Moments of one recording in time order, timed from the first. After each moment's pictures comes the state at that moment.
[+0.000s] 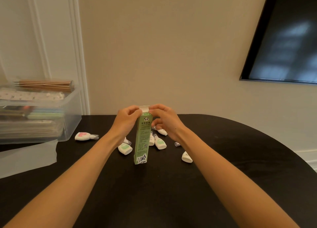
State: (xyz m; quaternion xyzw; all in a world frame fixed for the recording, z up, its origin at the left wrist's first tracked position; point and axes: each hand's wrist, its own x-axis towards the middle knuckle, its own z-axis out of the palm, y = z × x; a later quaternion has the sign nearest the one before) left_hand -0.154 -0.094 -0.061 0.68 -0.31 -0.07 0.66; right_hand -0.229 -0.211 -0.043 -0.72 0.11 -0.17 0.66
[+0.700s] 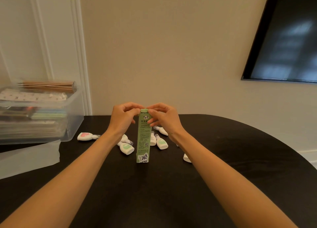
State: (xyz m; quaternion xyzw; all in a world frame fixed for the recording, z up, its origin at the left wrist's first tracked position) left_hand -0.149 -0.083 -0.055 0.67 -0.33 -0.01 0.67; right_hand -0.225 -0.205 -0.049 -0.75 0.06 -0.27 0.60
